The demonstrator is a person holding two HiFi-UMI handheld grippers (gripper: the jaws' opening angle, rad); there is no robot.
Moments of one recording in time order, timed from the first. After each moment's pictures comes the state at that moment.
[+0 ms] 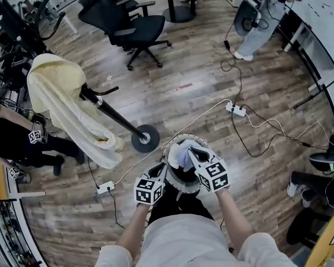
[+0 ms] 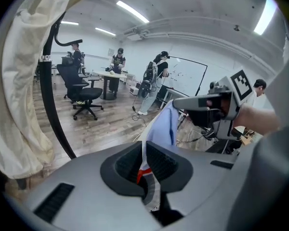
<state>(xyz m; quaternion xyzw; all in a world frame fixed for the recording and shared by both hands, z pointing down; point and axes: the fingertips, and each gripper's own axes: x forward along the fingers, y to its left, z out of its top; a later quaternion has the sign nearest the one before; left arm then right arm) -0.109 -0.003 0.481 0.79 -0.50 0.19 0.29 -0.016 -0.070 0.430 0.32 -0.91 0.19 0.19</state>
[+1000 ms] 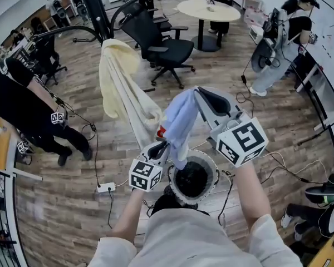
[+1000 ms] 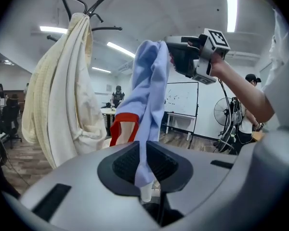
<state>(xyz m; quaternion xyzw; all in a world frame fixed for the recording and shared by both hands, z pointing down) -0.161 -0.031 0.302 0.82 -0.55 0.10 0.12 -0.097 -0.093 0.050 0.23 -0.97 -0.09 -0.03</state>
